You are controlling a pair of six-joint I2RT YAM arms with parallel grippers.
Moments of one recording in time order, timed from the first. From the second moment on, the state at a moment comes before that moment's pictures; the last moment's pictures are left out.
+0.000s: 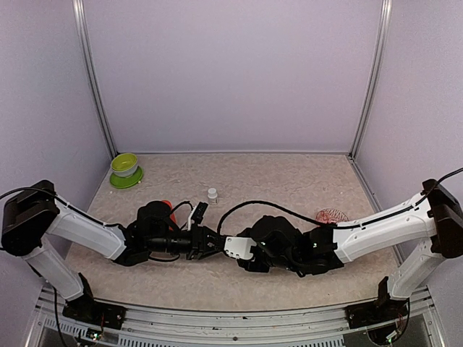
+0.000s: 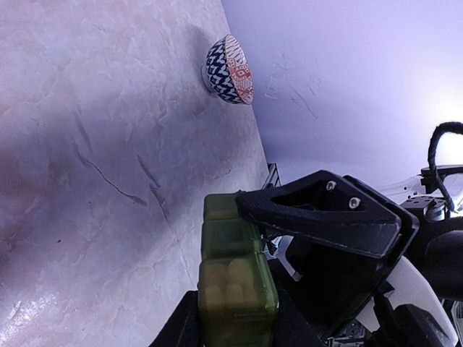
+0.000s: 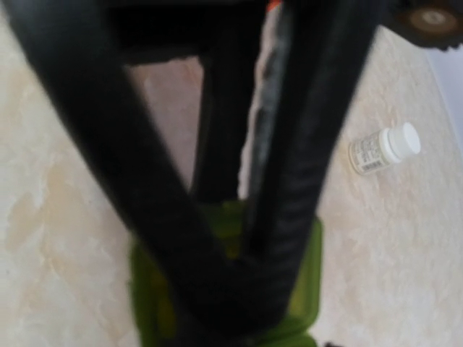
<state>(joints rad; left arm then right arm) -0.92 1.57 0.51 0.78 0.47 -1.10 1.29 1.58 0.87 0.06 0.40 -0.50</state>
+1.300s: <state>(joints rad) -0.93 1.58 0.50 0.78 0.47 -1.10 1.29 1.58 0.91 -0.06 0.37 -0.48</state>
